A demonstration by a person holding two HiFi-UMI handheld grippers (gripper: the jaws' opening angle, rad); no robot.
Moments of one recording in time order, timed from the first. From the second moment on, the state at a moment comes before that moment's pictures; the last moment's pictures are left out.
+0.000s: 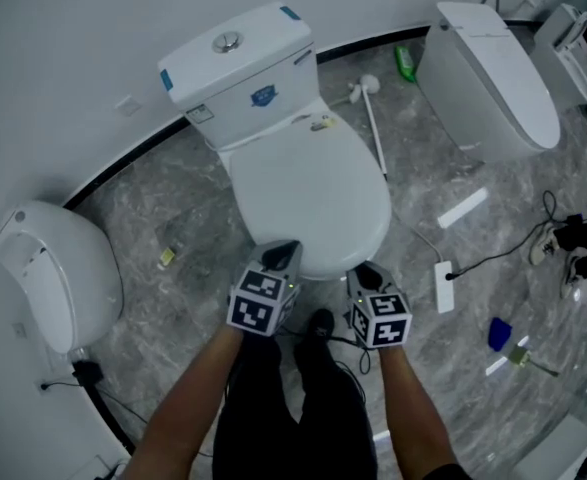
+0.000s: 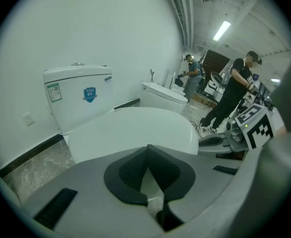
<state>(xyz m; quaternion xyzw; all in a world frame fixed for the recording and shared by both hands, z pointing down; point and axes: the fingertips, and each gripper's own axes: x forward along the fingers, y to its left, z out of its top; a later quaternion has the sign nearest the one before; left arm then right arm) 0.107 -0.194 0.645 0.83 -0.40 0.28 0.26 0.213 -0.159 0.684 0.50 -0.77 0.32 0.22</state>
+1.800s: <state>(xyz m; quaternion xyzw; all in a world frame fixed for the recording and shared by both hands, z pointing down) 0.129 -0.146 0.753 0.81 -0.38 0.34 0.30 0.239 -0.114 0.814 0.47 -0.75 0.36 0.30</state>
